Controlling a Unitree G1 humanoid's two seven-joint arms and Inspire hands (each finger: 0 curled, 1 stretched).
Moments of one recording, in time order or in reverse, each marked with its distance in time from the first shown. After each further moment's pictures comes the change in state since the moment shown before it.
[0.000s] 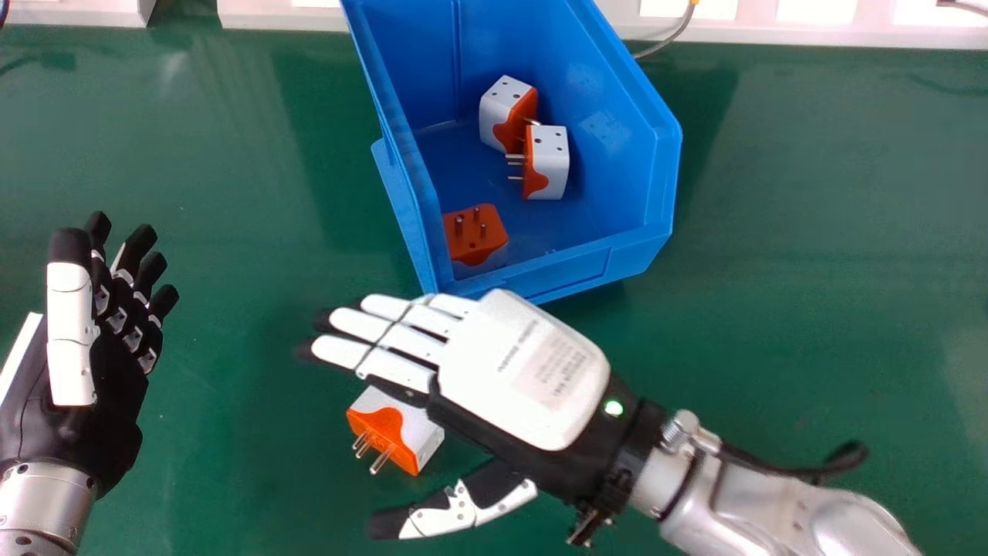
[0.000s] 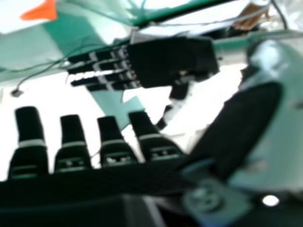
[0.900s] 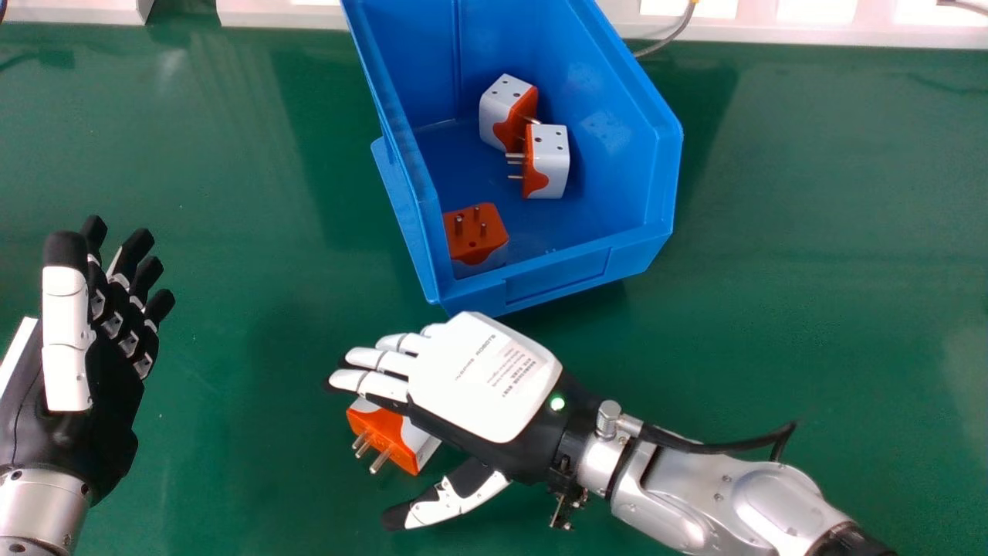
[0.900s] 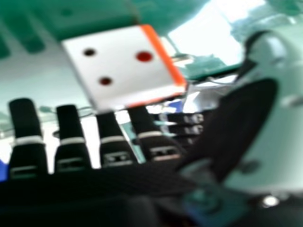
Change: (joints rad) left arm 0.030 0.000 0.007 -0.055 -0.003 0.029 0.007; right arm -0.165 0.118 0.145 0.395 -0.097 0.134 -0.080
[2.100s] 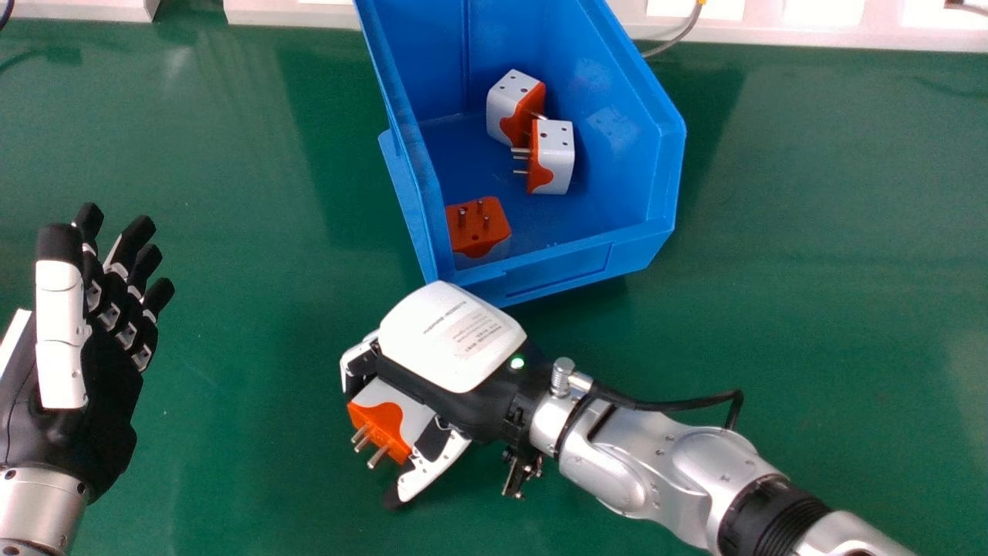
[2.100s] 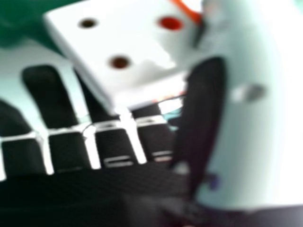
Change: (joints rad) left arm 0.027 -0.009 -0.002 -0.072 -0.017 0.022 0.006; right arm -0.155 0.143 0.016 0.292 0.201 -0.018 0.037
